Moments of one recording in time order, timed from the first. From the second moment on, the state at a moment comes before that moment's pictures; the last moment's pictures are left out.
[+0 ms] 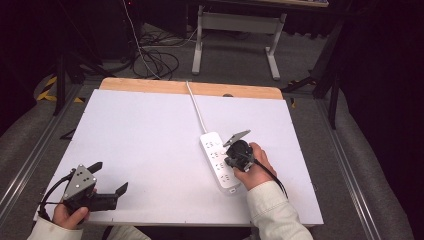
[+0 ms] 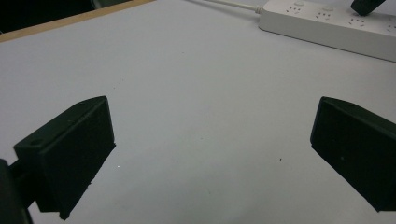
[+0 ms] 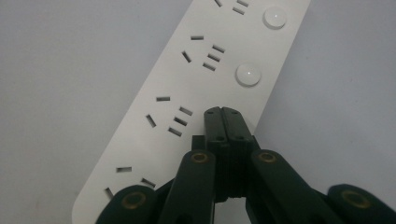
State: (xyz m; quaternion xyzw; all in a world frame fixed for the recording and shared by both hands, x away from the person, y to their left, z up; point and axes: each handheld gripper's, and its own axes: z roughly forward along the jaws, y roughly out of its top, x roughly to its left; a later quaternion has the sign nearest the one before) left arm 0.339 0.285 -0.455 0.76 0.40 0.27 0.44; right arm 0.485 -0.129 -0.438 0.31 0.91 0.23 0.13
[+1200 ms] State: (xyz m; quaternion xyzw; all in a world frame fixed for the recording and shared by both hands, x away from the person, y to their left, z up) left arm 0.340 0.285 -0.454 0.75 0.40 0.27 0.45; right arm 0.460 -0.146 -0.405 0.30 0.86 0.38 0.15
